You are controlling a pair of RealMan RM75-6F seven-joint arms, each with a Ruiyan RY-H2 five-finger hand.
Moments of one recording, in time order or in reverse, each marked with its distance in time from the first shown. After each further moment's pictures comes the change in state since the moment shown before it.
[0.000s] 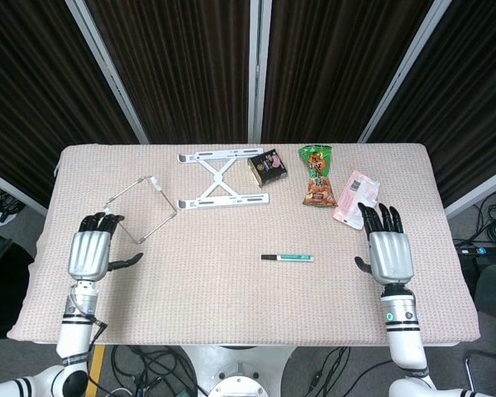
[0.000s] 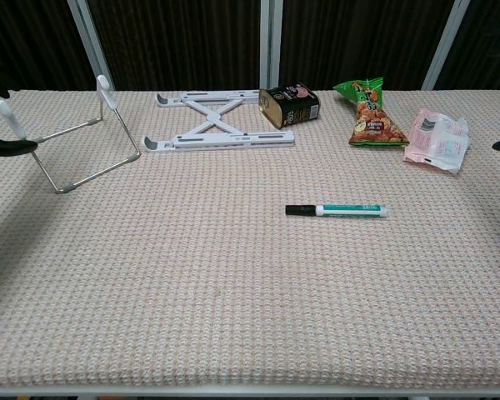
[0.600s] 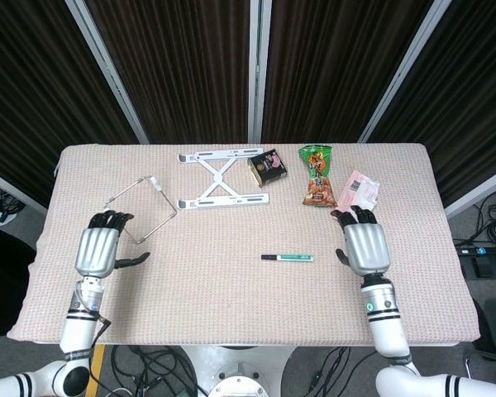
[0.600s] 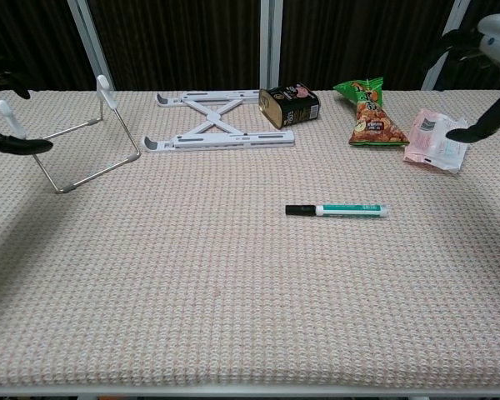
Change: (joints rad) left arm -0.026 0.016 -0.012 -0.025 -0.009 -0.055 -0.024; right arm 0.117 -0.046 0.038 -0.010 0.080 -0.087 -0.139
